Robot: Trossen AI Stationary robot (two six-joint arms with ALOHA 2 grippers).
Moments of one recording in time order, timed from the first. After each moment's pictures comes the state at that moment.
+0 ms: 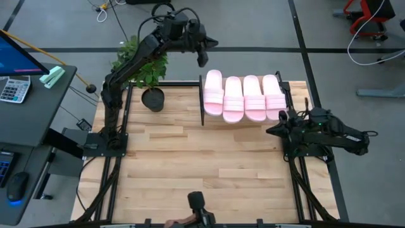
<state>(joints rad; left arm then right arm) 0.61 1.99 2.36 -0.61 0.26 0.25 -0.15 0.00 0.40 -0.55 -0.22 0.51</state>
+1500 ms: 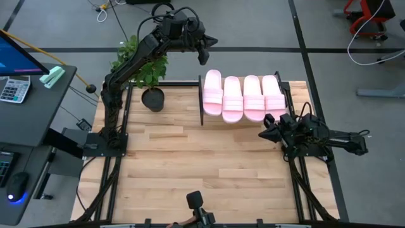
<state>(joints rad) 0.61 1.99 2.36 -0.60 0.23 0.14 -0.15 0.00 0.05 0.20 -0.37 0.53</state>
